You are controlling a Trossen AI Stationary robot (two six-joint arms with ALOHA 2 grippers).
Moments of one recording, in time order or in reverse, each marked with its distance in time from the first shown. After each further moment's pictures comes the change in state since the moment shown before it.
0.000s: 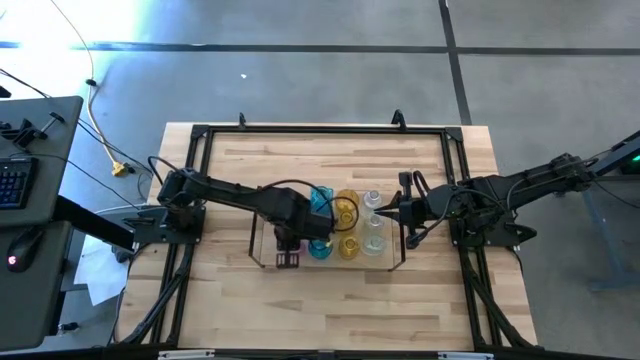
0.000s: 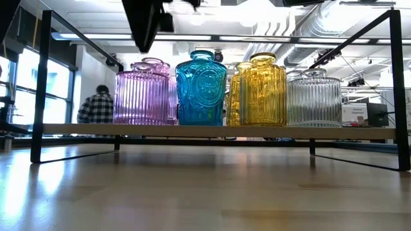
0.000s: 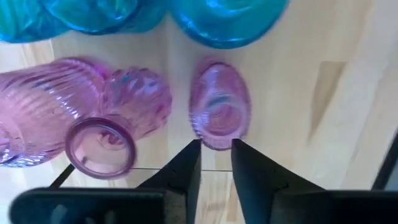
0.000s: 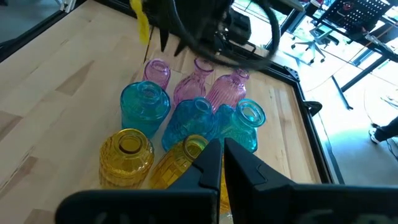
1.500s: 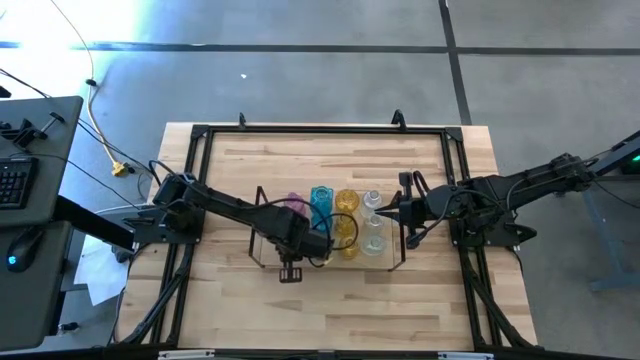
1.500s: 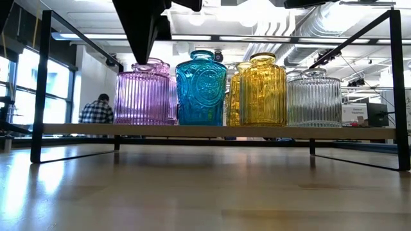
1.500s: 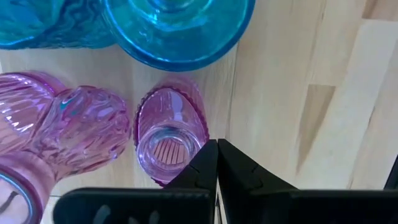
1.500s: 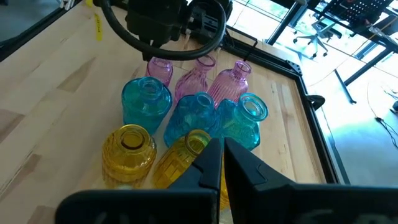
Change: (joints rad) left arm -0.078 -0.014 -0.140 0.204 -0.027 -0.115; right arm 0.000 0.000 0.000 -0.019 0.000 0.026
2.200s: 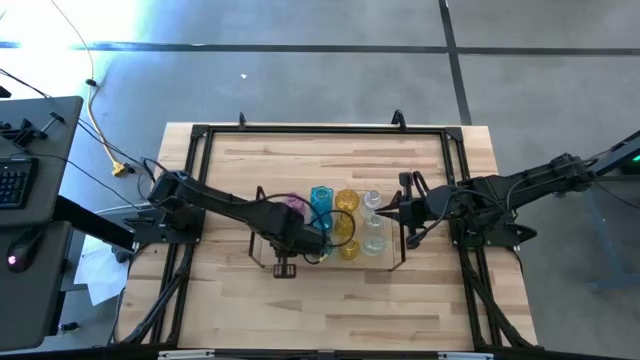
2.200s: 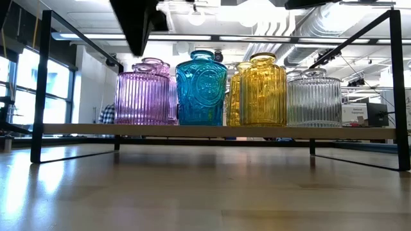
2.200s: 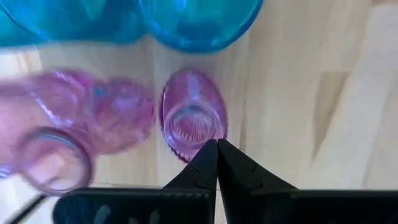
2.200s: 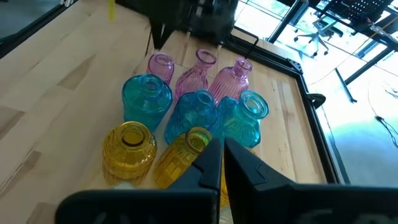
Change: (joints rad) left arm -0.002 -0.042 -0.002 -0.051 -0.045 0.050; right arm 0.000 0.000 0.000 -0.008 0.000 0.000
